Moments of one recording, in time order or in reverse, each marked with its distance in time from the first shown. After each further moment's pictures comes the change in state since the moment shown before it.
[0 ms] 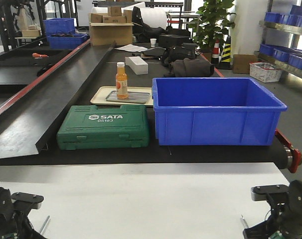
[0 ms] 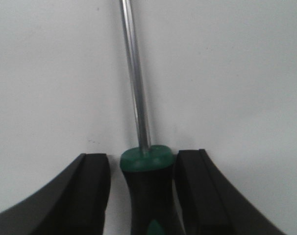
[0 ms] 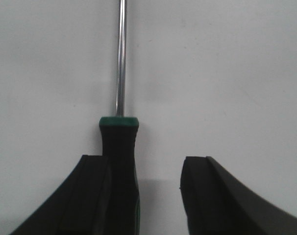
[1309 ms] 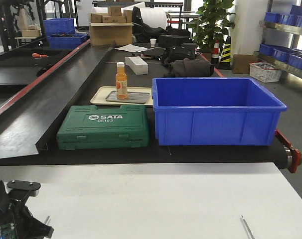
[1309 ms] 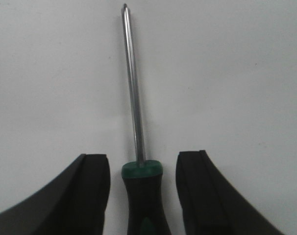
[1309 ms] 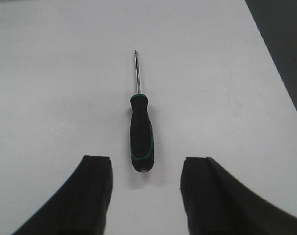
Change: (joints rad) left arm 0.000 -0.077 0.011 -0.049 -0.043 0.007; right arm -0.001 -1.062 0.756 0.052 -0.309 0.112
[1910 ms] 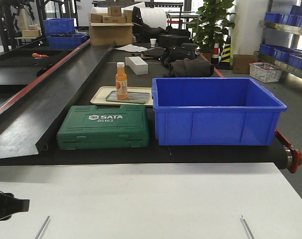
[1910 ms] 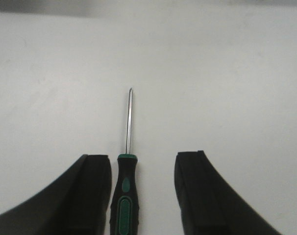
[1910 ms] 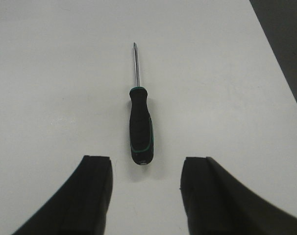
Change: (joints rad) left arm -0.006 -0.535 0.265 -0.025 -0.109 -0.156; right arm 0.000 0.000 0.000 0.001 0.023 0.002
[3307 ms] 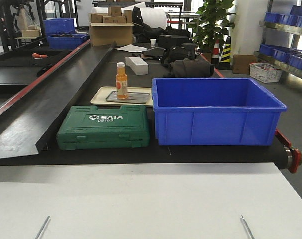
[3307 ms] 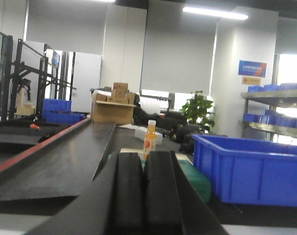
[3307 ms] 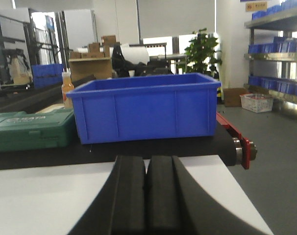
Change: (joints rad) left arm -0.044 -1.446 0.922 -0.001 -0.656 -0.042; right arm 0.000 -0.851 0.387 -0.021 -0.355 0.001
